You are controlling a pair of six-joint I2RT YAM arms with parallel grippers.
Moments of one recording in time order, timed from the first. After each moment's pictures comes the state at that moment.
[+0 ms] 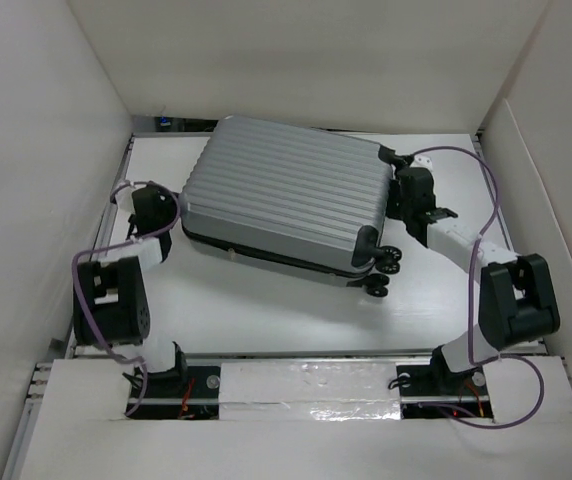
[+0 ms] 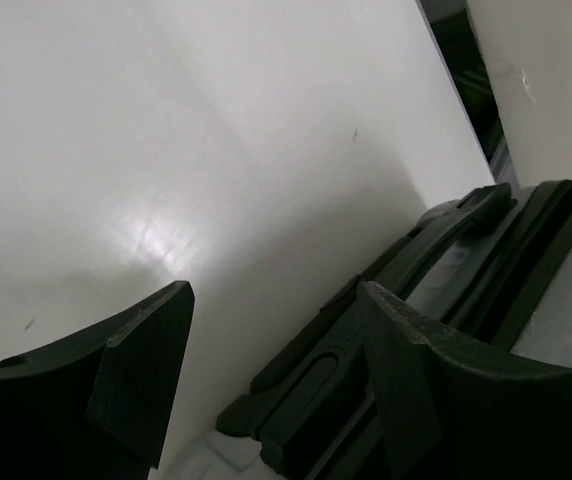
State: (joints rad) left arm 0.10 1.62 0.80 0.31 -0.08 -0.90; right arm 0.27 1.50 0.92 -0.01 0.17 0.40
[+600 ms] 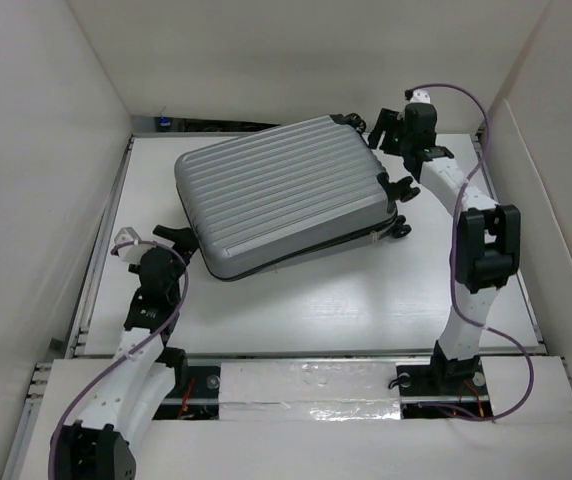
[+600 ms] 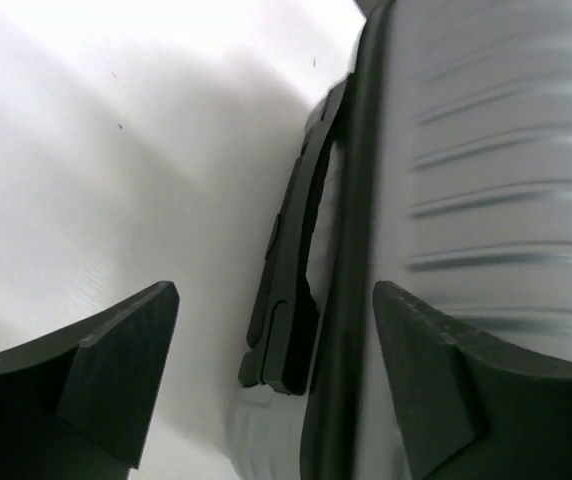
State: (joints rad) left arm -0.14 0.69 0.29 0.08 -0.35 -0.91; right arm 0.16 1.99 1.65 -0.10 0.00 0.29
